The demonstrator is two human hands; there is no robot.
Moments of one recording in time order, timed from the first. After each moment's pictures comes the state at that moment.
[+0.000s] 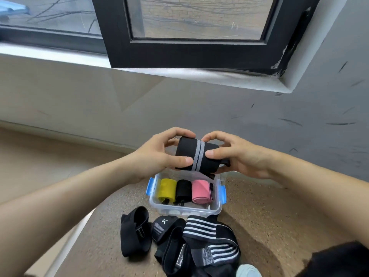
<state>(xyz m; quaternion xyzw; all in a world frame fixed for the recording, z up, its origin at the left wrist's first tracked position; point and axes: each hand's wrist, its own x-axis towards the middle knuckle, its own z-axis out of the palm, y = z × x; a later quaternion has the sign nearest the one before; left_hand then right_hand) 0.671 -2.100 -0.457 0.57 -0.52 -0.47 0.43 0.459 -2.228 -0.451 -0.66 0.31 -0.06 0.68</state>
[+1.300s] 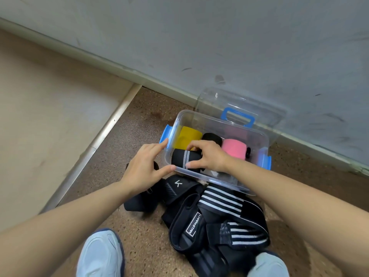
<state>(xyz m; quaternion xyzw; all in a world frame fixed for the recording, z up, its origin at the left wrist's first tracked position) 0.741 -2.068 -0.780 0.80 -0.48 -0.25 0.27 0.586 -2.271 -0.786 -0.88 0.24 0.11 0.39</state>
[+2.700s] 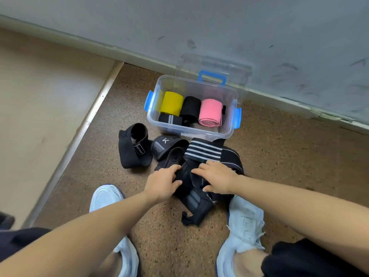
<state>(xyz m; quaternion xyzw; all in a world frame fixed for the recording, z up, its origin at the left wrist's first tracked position) 0.583 -1.994 -0.794 0.80 -0.49 -0.34 0.05 0.411 -2.147 -0.798 -0.94 0.11 0.29 0.16</state>
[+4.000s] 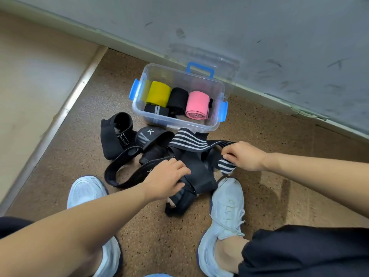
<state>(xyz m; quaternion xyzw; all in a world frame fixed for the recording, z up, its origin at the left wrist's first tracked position) 0.553 -2.006 -0.813 0.62 -0.75 -0.22 0.09 0.345 -2.223 -0.726 -0.89 0.27 0.28 0.25</state>
